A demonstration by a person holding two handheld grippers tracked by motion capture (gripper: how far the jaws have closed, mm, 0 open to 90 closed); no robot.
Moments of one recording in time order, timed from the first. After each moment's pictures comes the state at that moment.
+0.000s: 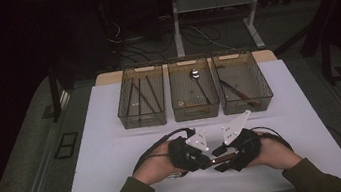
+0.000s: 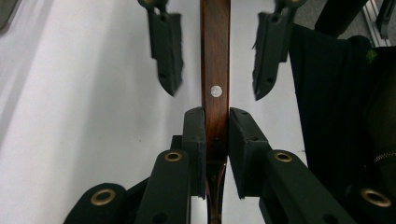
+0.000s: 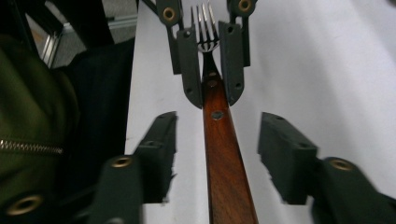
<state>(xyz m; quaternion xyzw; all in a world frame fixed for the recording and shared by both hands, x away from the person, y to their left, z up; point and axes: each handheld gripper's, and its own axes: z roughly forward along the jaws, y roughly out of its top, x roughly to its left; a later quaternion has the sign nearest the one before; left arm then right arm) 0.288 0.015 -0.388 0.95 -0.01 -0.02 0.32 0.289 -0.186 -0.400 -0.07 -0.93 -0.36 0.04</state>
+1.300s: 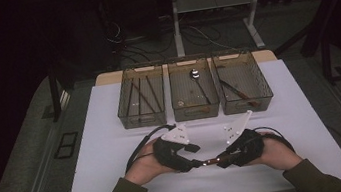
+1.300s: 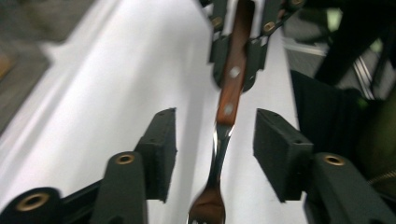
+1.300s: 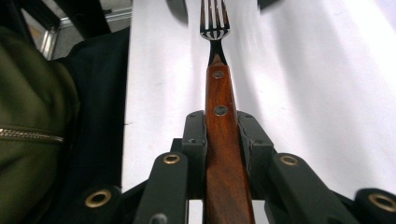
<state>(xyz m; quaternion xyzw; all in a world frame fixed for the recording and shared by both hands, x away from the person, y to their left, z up) 0.297 0.065 -0.389 0.90 0.08 -0.02 0.43 0.291 -0.196 -0.403 -0.09 -0.93 -0.35 0.04</state>
